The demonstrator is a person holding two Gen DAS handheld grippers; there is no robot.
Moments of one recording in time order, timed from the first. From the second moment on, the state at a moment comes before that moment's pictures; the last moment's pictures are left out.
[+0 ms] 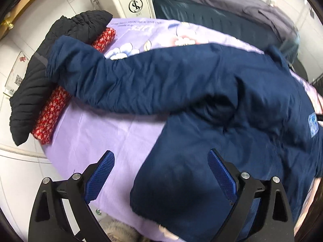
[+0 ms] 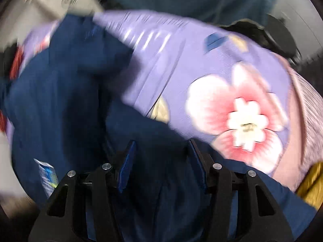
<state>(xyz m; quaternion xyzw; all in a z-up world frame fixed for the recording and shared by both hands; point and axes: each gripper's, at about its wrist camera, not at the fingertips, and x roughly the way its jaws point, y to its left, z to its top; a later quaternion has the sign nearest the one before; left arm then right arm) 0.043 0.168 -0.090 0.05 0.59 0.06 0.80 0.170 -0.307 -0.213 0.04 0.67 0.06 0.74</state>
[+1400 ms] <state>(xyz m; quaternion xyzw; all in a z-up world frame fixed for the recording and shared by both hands) 0.006 0.266 -0.170 0.02 0.67 -0.09 0.73 -0.195 -0.224 -0.166 0.27 0.66 -0.08 0.70</state>
